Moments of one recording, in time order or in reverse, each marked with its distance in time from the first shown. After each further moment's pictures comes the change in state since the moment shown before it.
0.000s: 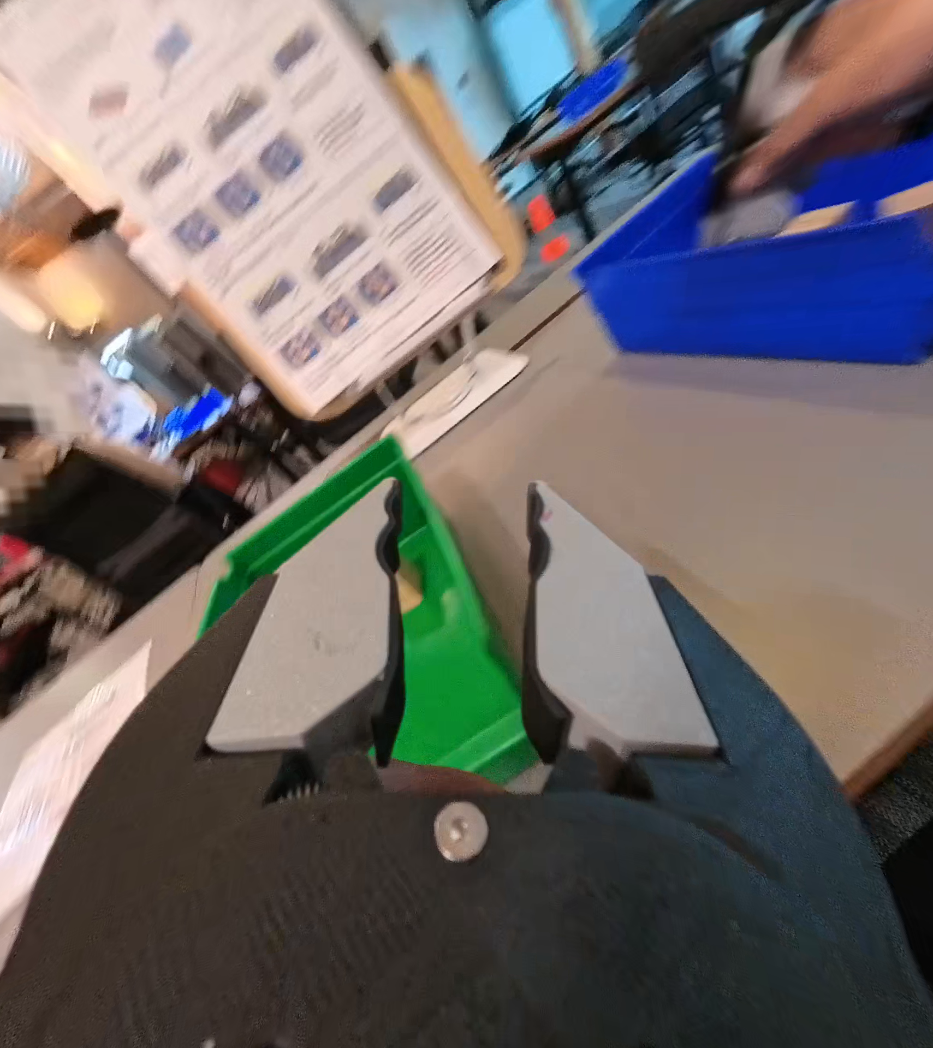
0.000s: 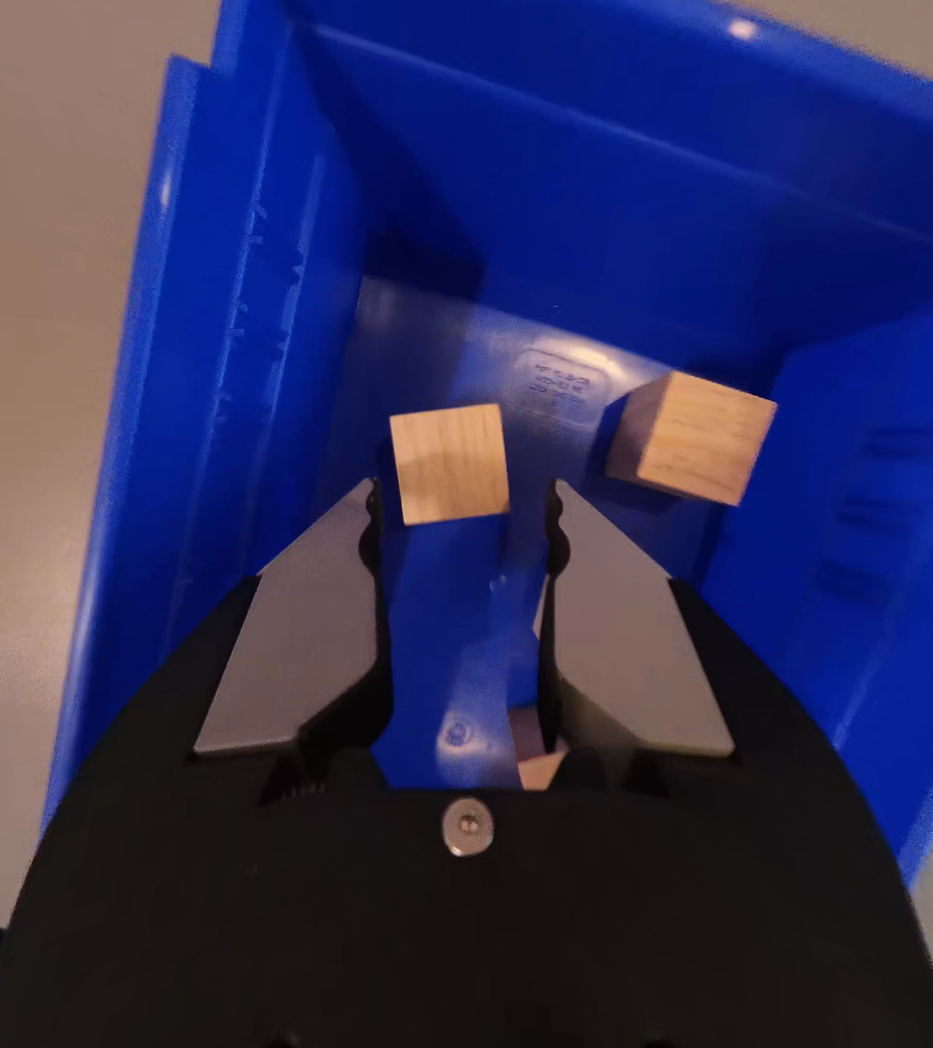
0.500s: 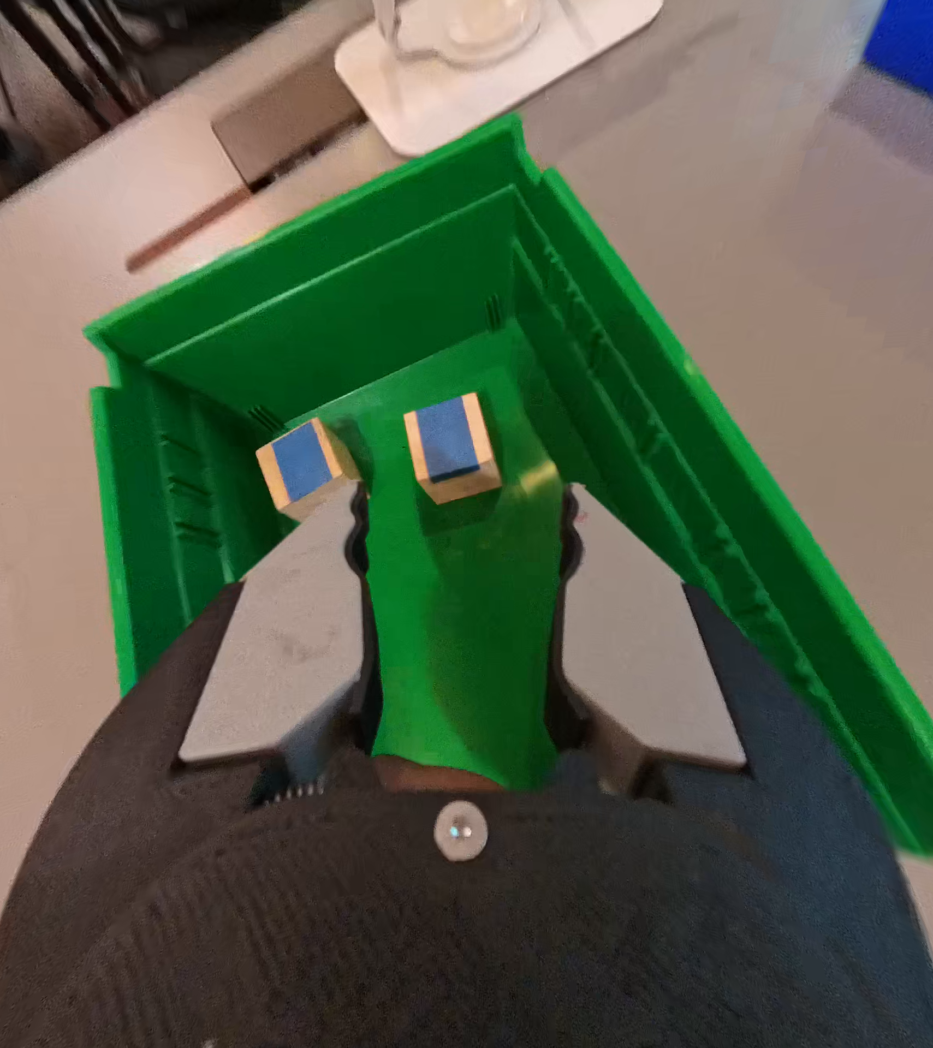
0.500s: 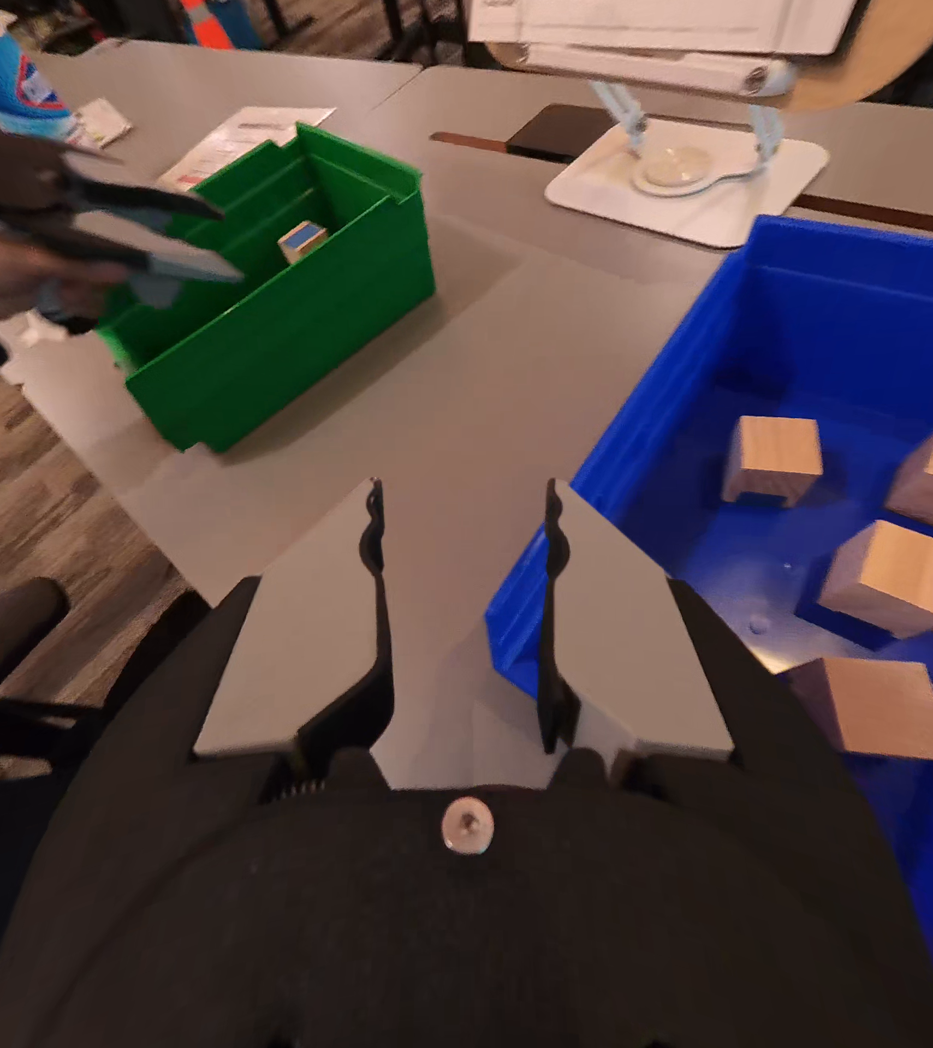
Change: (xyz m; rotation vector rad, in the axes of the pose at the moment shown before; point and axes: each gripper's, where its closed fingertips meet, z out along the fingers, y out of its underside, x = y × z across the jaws) left arm -0.092 0.133 0.099 -0.571 0.174 -0.327; right arm -0.131 0.060 -0.151 0.569 -0.411 -0.114
